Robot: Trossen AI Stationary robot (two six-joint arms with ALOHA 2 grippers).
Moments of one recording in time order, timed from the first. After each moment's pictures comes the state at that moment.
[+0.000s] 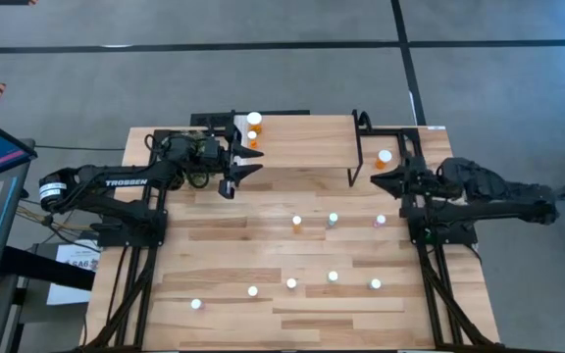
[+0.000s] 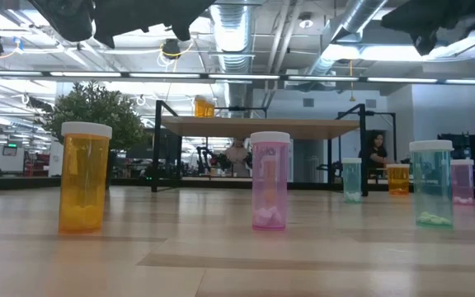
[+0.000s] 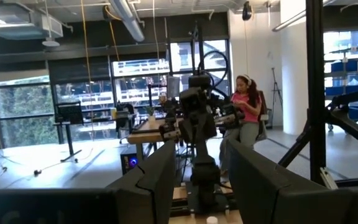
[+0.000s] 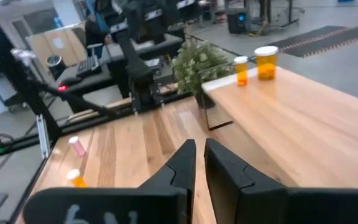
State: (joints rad) left arm 0.37 1.21 0.65 0.86 0.44 -0.03; right arm -0.06 0.37 0.59 -0.35 0.15 0.26
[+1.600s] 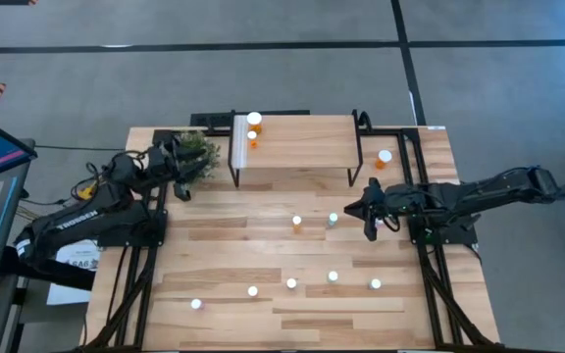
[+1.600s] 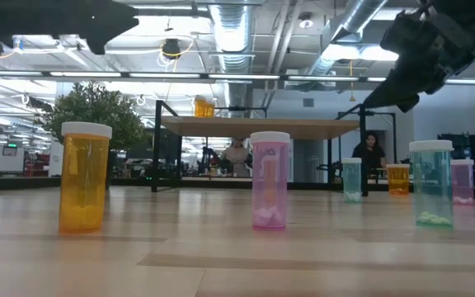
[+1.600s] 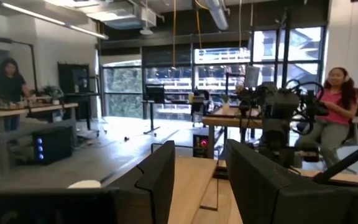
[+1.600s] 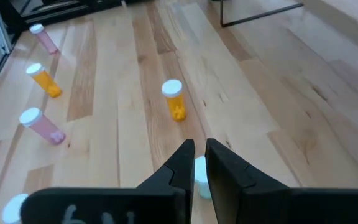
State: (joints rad) left arm 0.53 0.38 0.32 0.32 0.21 -0.05; right arm 0.07 0.76 0.38 -0.13 0.18 0.30
